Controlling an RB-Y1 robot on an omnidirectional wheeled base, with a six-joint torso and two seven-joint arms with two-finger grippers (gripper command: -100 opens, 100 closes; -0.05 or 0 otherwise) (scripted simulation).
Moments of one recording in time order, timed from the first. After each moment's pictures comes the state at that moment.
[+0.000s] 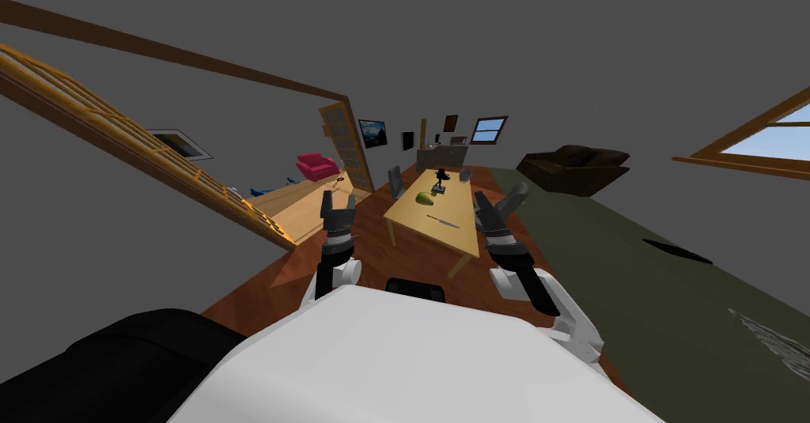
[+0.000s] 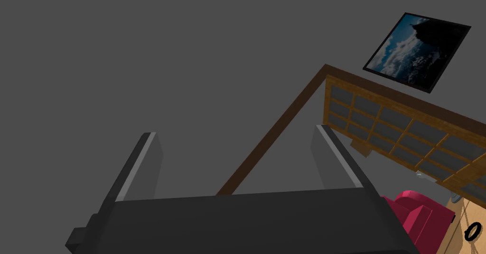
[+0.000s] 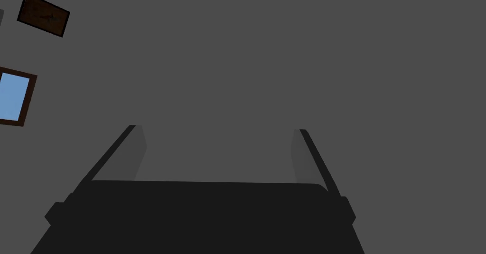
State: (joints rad) left arm 0.51 -0.02 0.02 -2.25 0.02 -0.62 0.14; right arm 0.32 -0.35 0.03 -2.15 0.13 -0.38 0.14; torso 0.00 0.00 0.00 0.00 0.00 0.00
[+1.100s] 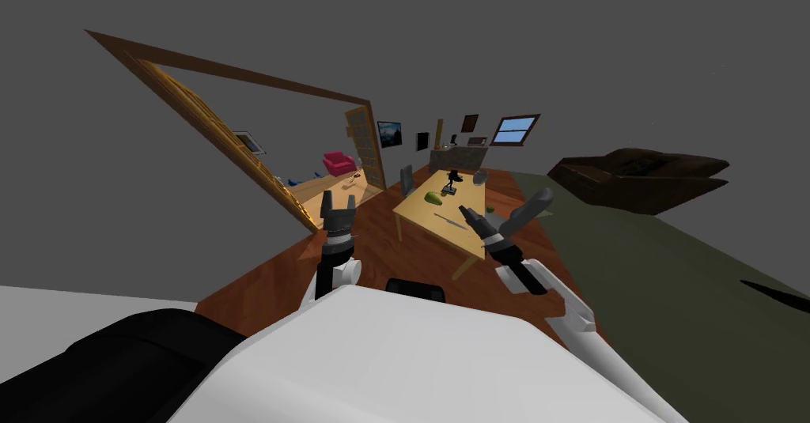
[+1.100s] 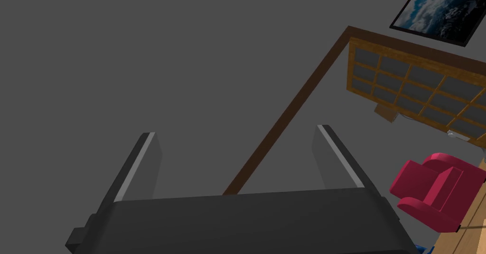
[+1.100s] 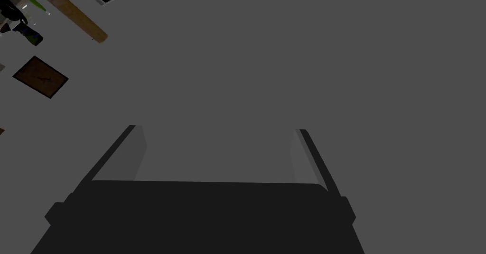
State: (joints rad) left arm 0.51 -0.02 0.02 -2.25 0.02 -0.62 0.14; right arm 0.21 -0.58 0.10 -1.85 0.22 -0.38 0.18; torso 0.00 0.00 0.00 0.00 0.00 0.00
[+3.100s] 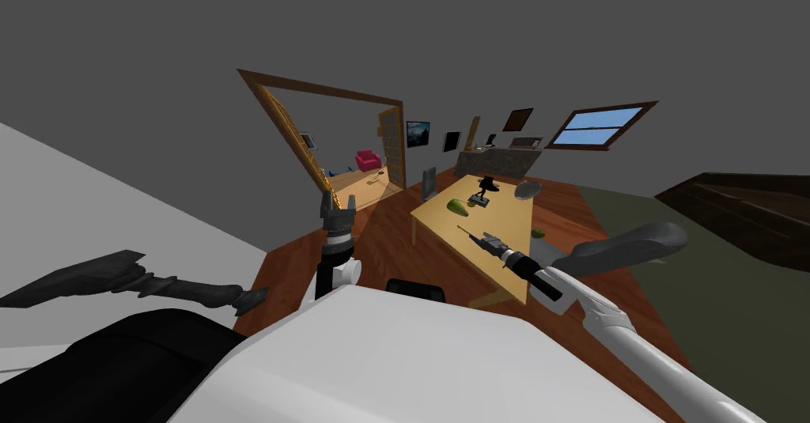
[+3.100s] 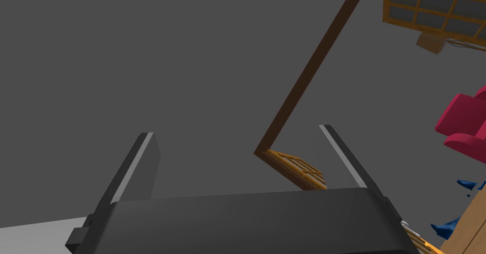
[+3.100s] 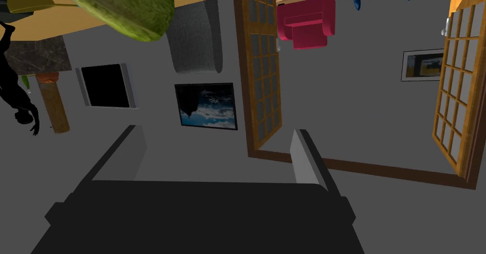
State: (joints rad) left arm 0.51 -0.02 0.02 -2.25 0.02 -0.62 0.14; right arm 0.10 -0.87 0.28 -1.32 0.41 -0.40 0.28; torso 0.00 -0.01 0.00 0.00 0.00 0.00
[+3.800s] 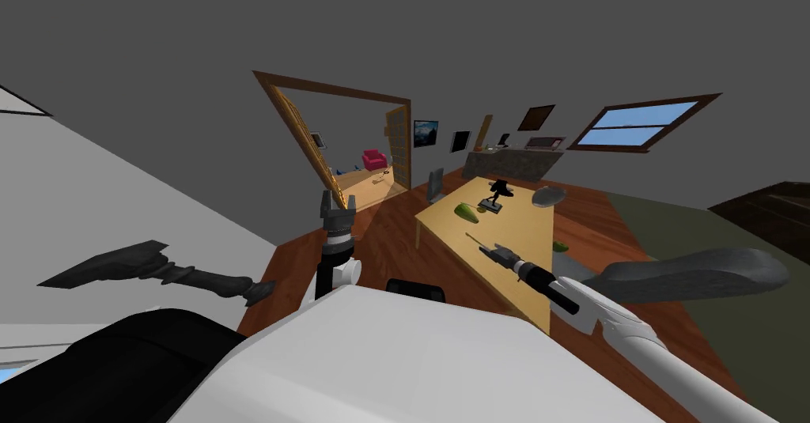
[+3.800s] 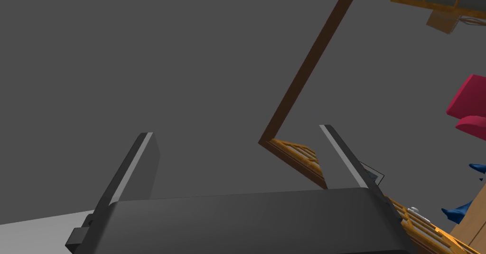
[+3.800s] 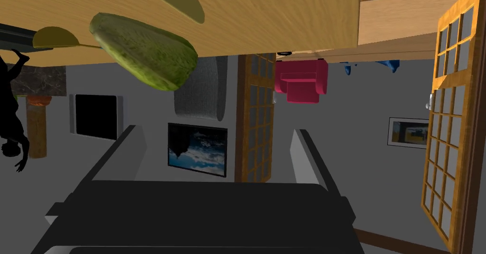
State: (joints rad) left arm 0.51 -0.02 0.02 -2.25 0.02 -0.62 0.14; right arm 0.08 -0.92 0.35 -1.14 0.47 -0.41 0.31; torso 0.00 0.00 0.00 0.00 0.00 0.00
